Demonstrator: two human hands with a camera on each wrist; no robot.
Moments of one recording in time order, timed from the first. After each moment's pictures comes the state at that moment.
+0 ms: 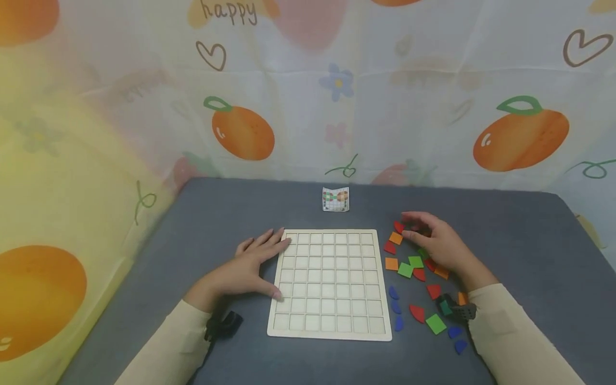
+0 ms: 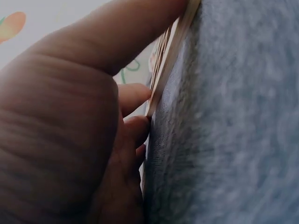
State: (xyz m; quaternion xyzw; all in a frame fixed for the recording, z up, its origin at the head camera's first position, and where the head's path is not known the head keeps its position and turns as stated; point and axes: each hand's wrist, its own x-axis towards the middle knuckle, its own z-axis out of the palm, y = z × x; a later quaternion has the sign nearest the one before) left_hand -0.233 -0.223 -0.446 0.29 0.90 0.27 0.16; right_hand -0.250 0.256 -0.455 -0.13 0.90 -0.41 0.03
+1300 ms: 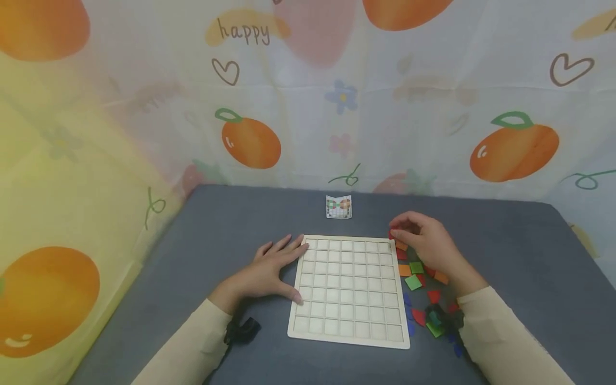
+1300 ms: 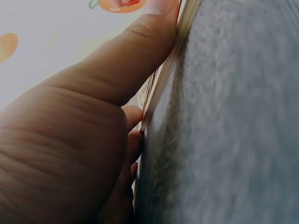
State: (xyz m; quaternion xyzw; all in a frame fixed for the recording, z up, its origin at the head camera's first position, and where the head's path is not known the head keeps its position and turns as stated) left_hand -0.230 -0.198 -0.450 0.31 0.91 0.25 0.15; right_hand -0.231 0.213 -0.403 -0.11 0.88 -0.47 0.02
